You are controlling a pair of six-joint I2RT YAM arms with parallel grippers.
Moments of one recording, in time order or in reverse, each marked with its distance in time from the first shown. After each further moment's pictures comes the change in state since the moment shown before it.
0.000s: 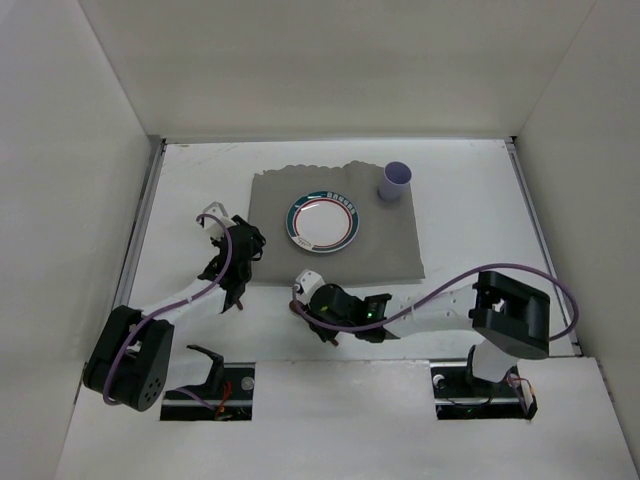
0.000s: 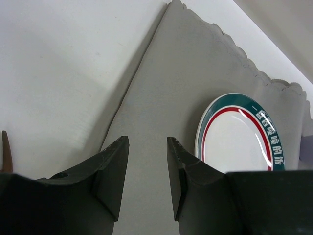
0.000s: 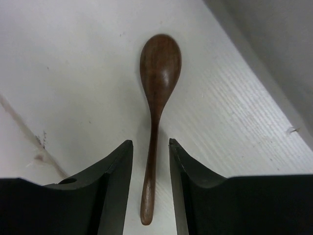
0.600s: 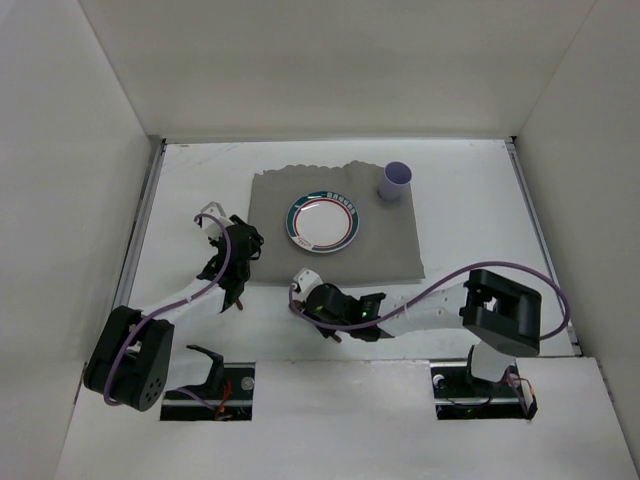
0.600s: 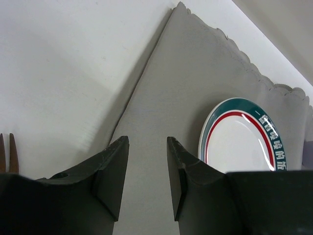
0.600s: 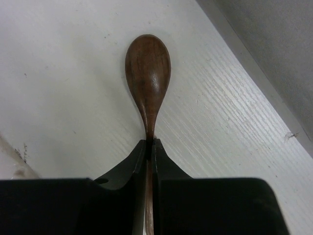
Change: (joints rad) left arm 0.016 0.000 0.000 0.000 -0.003 0.003; right arm 0.010 0.066 0.029 -0.004 0.044 -0.008
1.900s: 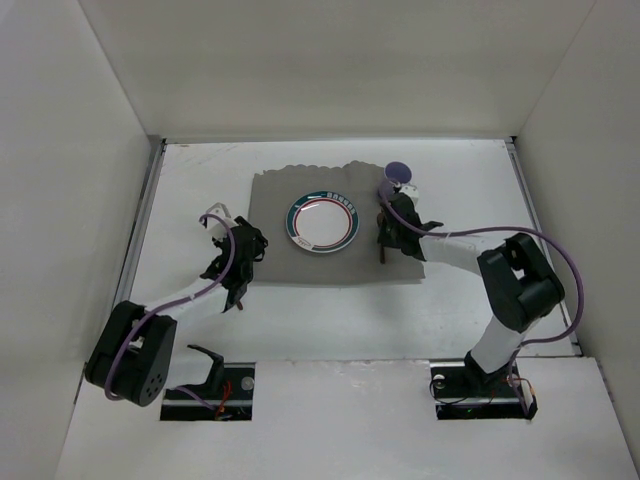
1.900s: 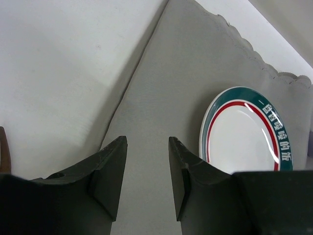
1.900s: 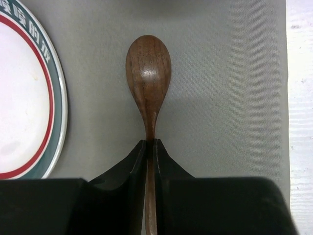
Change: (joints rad) left arm -0.025 0.023 0.000 0.000 0.003 0.000; right arm -0.740 0.010 0.087 -0.056 0.048 0.266
